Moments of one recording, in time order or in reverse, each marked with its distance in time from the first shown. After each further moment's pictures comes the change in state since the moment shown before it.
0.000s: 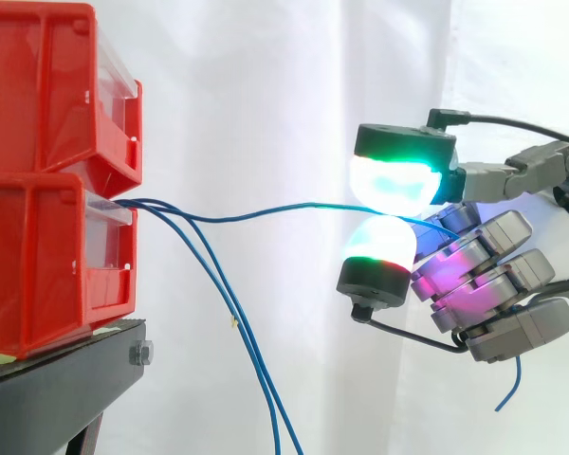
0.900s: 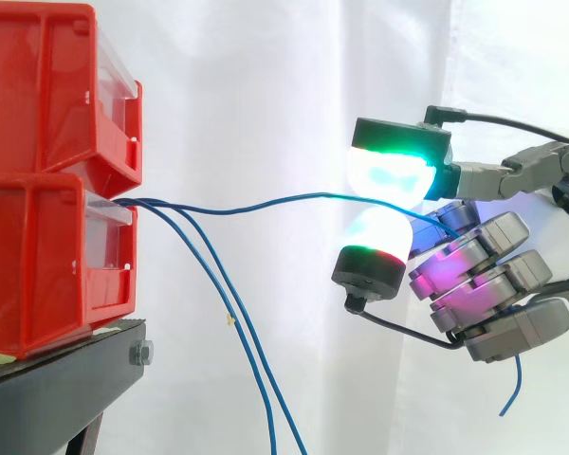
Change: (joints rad) arm -0.002 0.000 0.000 0.000 0.000 0.003
